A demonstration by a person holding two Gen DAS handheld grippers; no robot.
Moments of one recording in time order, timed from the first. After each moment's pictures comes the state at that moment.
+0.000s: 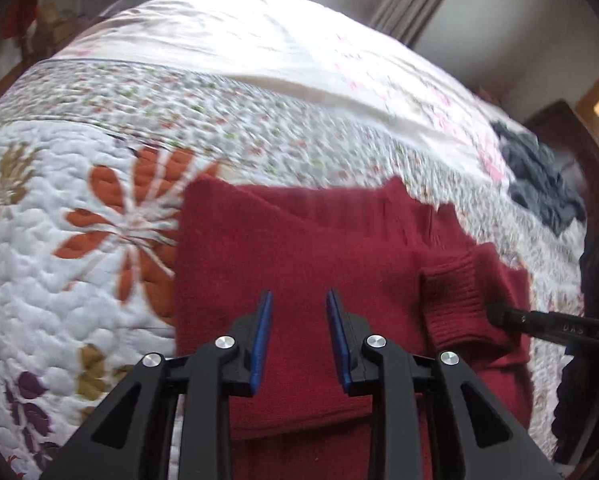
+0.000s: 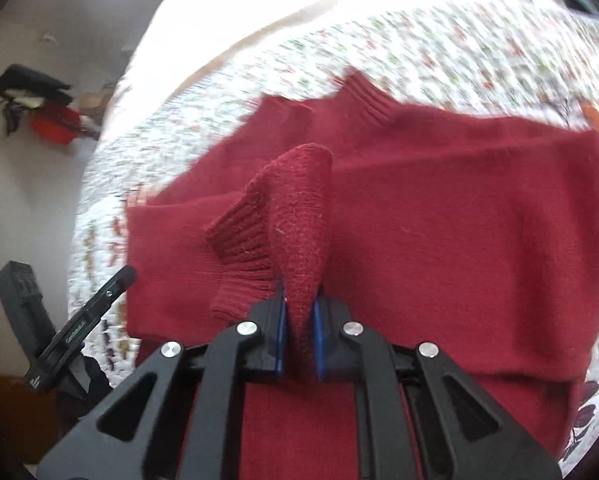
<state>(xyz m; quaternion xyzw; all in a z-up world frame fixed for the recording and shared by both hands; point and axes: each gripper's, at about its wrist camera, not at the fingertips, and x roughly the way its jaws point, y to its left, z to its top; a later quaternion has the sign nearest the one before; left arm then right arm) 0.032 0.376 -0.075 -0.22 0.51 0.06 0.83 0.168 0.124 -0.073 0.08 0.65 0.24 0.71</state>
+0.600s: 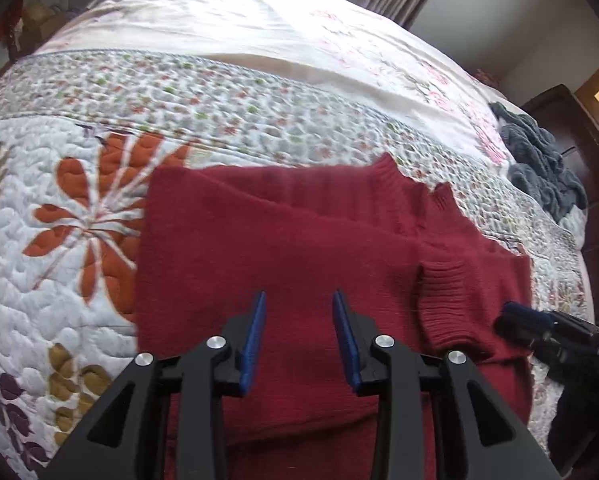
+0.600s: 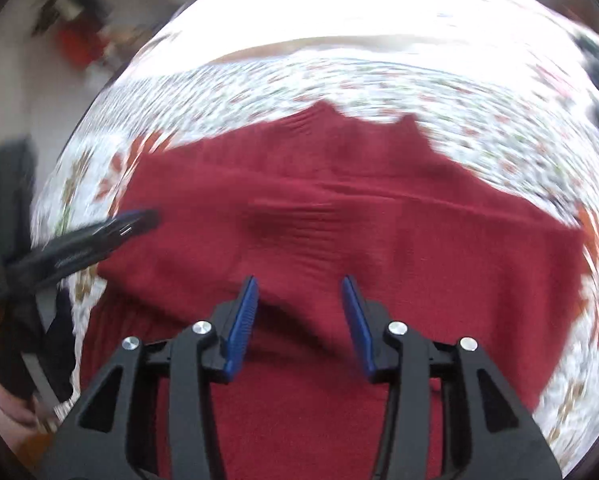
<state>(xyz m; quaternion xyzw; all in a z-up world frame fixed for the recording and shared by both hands) 0.048 0.365 -0.078 -0.23 0.53 0.04 0.82 0.132 0.169 -0.043 -0.10 0.58 0.31 0.74</state>
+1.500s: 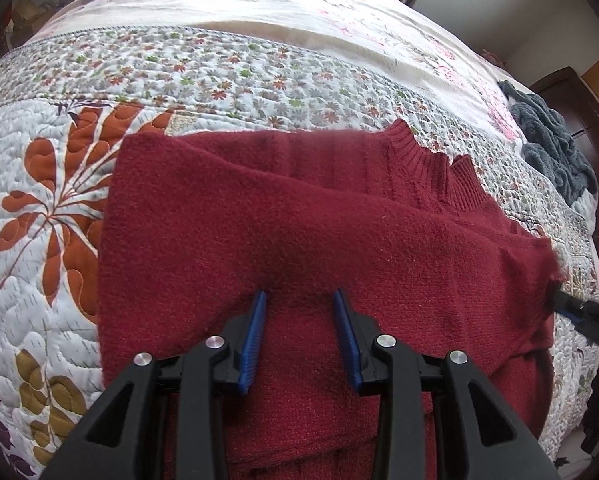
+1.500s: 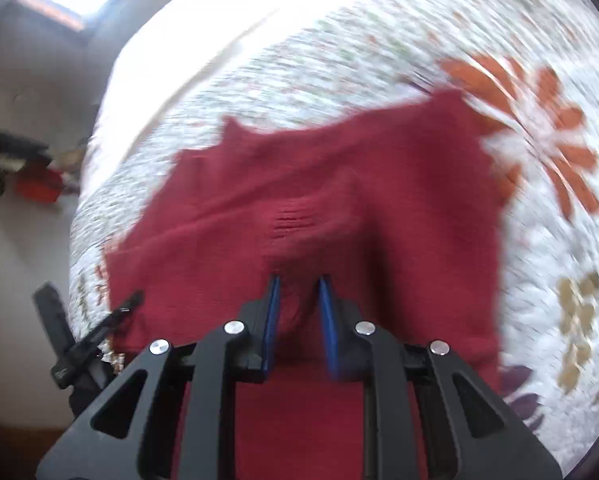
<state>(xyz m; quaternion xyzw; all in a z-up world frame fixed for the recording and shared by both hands) 0.058 0.360 -0.110 -0.22 0.55 0.04 0.80 0.174 0.000 -0.067 0.15 0.64 0.17 0.74</state>
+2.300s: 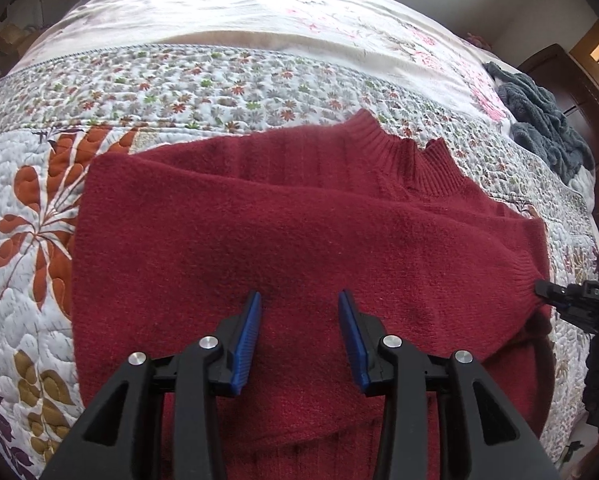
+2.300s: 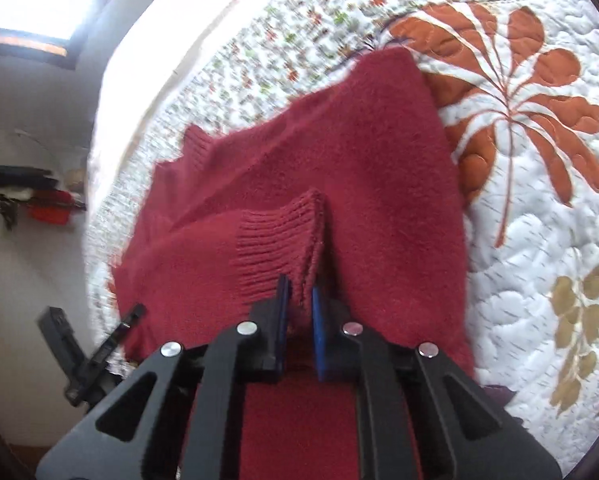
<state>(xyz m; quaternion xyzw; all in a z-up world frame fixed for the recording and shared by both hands) 0.066 0.332 -0.101 -0.19 0.56 0.03 0.81 0.191 -0.020 -0.094 0.19 0.67 0.16 0.70</state>
